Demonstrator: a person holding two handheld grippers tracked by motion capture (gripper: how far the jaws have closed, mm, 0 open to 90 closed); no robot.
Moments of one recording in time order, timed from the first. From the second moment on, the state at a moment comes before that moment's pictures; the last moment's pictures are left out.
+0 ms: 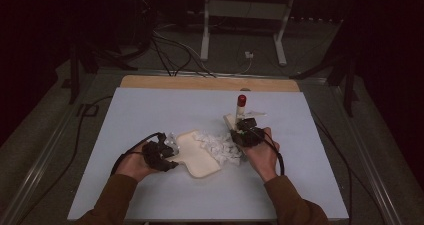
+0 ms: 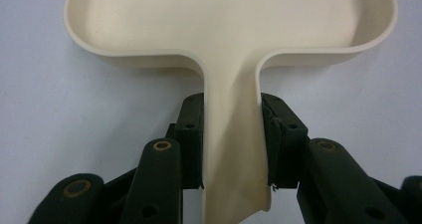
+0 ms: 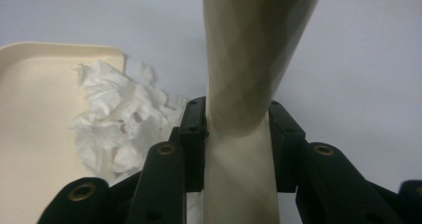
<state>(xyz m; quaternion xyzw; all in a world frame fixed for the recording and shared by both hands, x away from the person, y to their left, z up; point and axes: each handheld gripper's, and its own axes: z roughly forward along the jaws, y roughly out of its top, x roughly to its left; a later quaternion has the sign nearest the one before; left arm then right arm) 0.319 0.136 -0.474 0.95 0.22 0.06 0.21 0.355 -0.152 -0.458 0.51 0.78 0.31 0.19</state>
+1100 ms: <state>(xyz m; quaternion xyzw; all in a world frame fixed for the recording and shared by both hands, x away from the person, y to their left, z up) 0.318 0.134 -0.474 0.95 0.23 0.06 0.22 0.331 -0.078 -0.451 0.44 0.82 0.33 0.15</state>
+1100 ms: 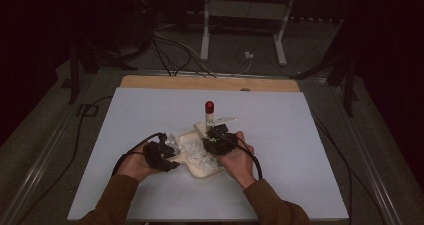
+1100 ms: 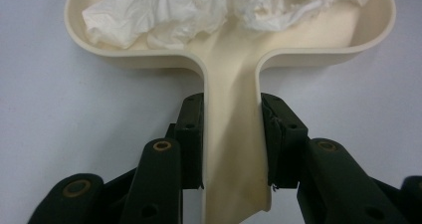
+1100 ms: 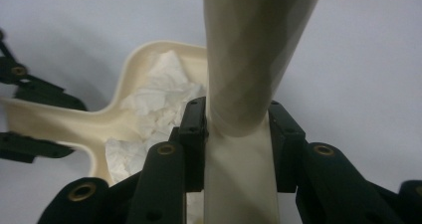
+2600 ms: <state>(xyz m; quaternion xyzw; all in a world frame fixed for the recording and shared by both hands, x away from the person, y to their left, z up) 0.316 0.155 -0.478 0.94 0.25 0.05 0.22 0.353 -0.072 -0.450 0.30 0.88 0.34 0.17</state>
